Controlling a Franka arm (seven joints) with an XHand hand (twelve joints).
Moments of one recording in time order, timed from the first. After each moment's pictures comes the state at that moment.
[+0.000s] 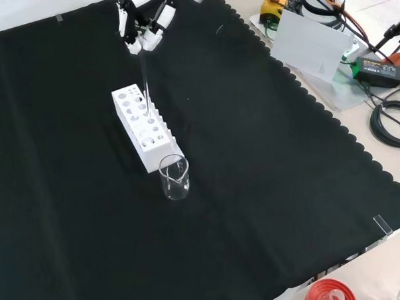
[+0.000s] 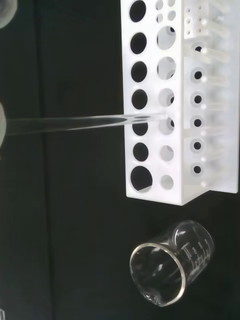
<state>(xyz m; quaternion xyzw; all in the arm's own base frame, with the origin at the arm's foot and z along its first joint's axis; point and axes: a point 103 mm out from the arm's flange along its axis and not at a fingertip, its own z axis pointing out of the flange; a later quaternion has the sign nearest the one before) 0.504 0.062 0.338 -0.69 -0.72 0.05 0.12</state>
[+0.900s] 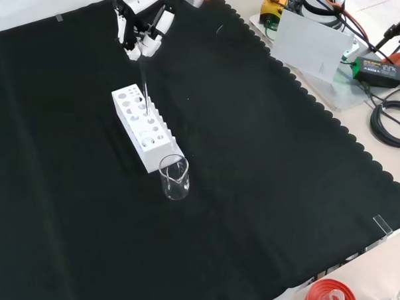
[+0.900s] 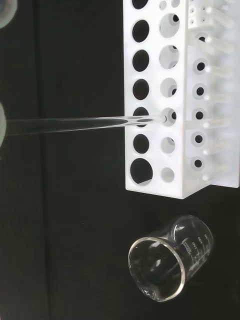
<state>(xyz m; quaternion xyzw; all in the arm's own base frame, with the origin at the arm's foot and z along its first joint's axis) 0.511 0.069 0.332 -0.68 -0.72 0.05 0.12</state>
